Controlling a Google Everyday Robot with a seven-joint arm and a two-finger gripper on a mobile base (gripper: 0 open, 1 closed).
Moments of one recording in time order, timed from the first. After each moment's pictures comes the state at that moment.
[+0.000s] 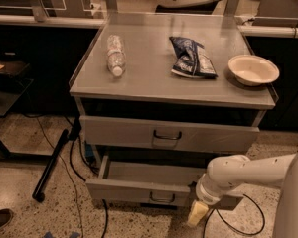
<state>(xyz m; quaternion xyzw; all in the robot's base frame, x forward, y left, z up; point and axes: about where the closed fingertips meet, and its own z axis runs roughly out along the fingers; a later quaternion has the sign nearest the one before) 0.462 -0.183 0.421 -0.55 0.82 0.07 0.09</state>
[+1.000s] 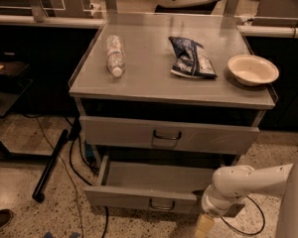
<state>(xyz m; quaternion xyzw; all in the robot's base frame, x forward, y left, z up) 0.420 -0.201 0.398 -0.55 0.83 0.09 0.06</state>
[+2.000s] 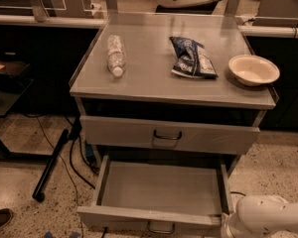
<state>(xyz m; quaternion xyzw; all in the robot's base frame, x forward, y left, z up) 0.313 -0.237 0.417 -0.51 0.85 0.11 0.03</state>
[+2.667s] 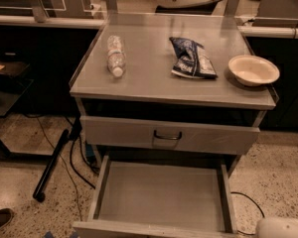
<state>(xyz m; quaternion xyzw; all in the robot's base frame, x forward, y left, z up) 0.251 -0.254 0.437 -0.51 0.85 0.12 0.02</state>
